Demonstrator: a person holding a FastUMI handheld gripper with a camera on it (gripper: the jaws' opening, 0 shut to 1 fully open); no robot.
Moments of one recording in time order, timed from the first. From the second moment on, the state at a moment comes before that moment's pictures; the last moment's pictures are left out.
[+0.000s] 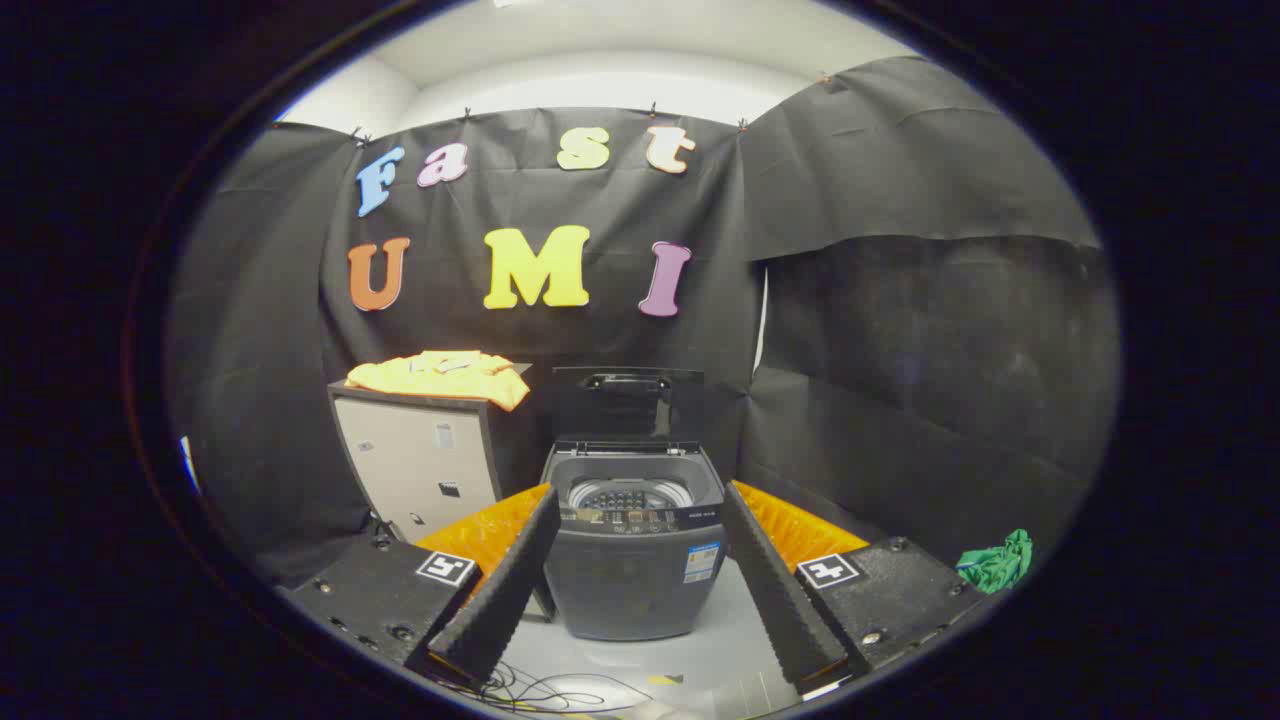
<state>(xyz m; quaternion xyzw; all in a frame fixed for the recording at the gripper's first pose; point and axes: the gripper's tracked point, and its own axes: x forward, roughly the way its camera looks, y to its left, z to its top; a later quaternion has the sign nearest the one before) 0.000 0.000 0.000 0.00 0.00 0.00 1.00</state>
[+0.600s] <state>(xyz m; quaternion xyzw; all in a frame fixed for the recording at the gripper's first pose) 0.034 -0.001 0.011 0.01 0.01 0.00 1.00</state>
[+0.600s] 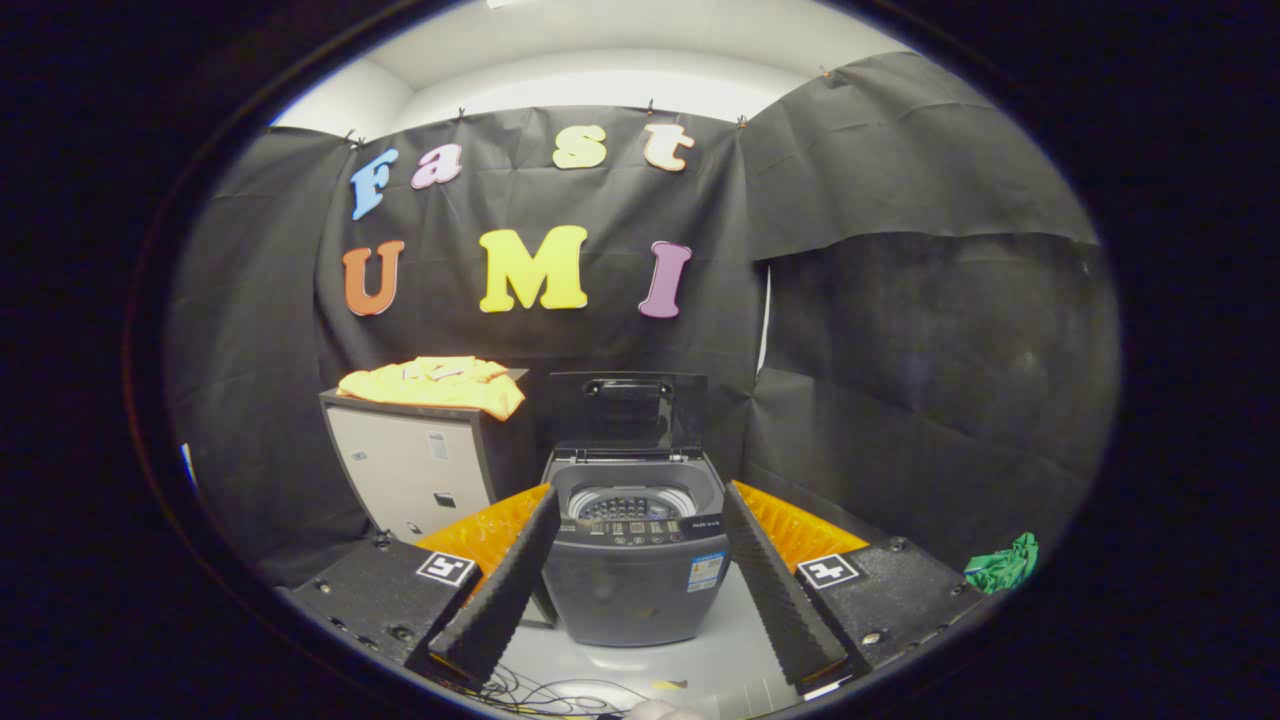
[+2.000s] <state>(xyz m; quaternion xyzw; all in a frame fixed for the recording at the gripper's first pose) 0.308 0.290 0.181 0.05 0.00 0.17 0.98</state>
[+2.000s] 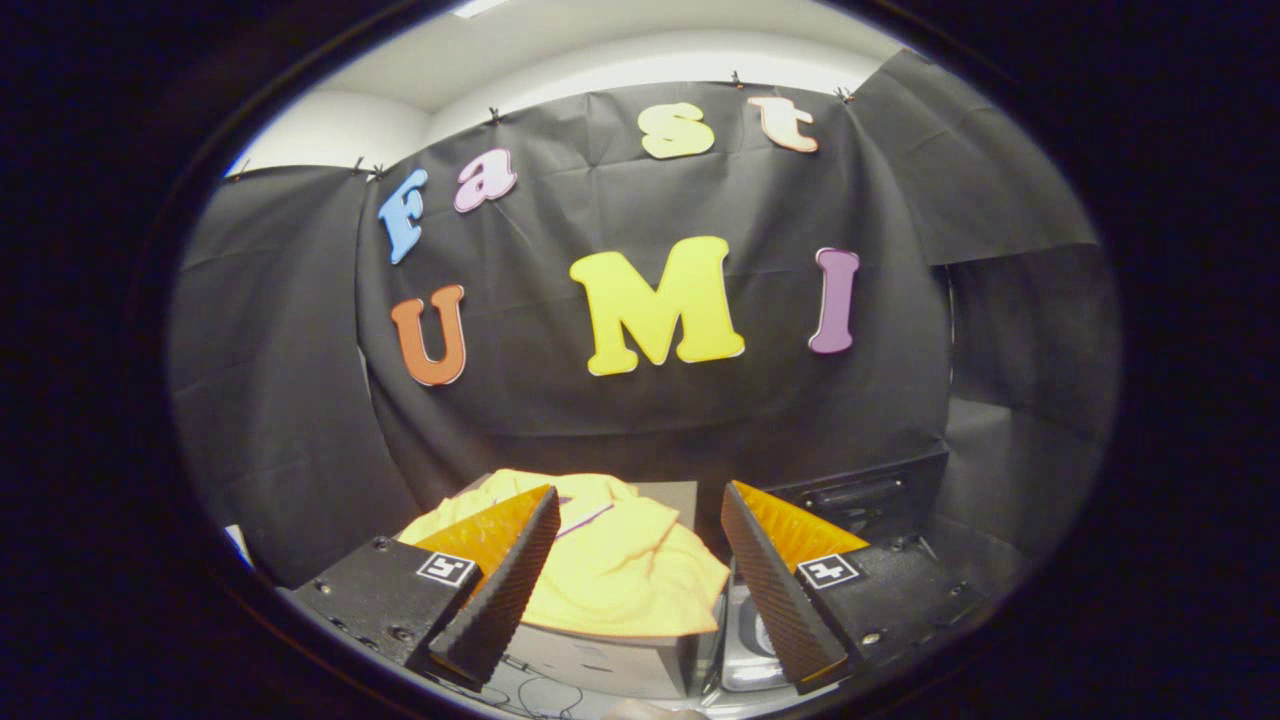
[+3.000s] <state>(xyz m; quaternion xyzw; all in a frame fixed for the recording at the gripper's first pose) 0.417 0.447 0.059 0.02 0.20 0.16 0.97</state>
